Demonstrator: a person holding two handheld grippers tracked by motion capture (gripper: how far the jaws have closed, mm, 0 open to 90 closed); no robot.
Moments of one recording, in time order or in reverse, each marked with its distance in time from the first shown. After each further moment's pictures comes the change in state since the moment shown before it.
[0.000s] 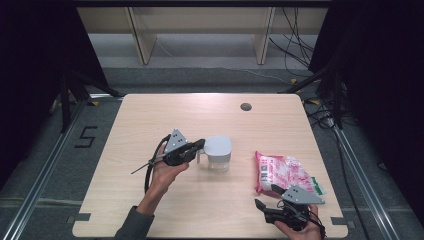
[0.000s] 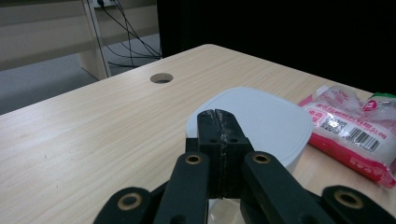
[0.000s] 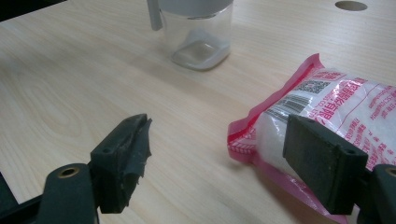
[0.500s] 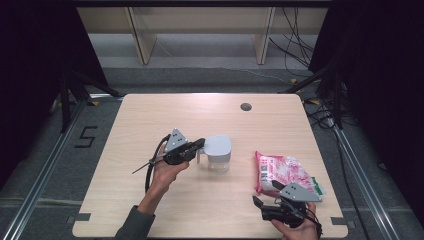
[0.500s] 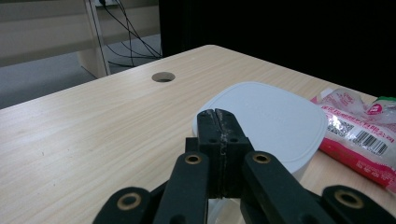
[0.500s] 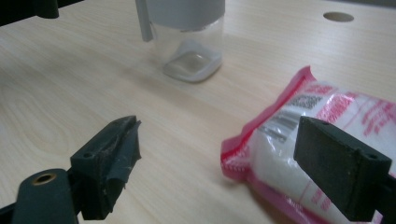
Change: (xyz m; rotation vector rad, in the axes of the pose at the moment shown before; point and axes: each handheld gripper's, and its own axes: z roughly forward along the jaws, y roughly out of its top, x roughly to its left) left arm 0.004 -0.005 0.003 -0.020 -0.012 -0.036; right arm 0.002 0.007 0.008 -0.020 -0.021 0.006
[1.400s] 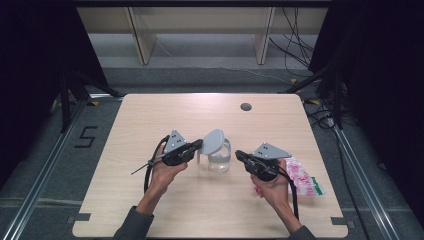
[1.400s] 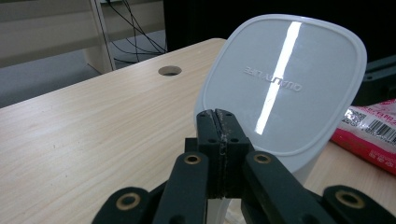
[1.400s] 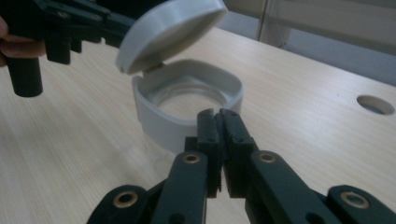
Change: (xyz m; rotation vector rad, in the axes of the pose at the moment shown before) left arm 0.003 -0.004 -0.002 0.022 0.025 0.028; right arm -0.012 0.084 0.082 -0.099 0.063 -0.128
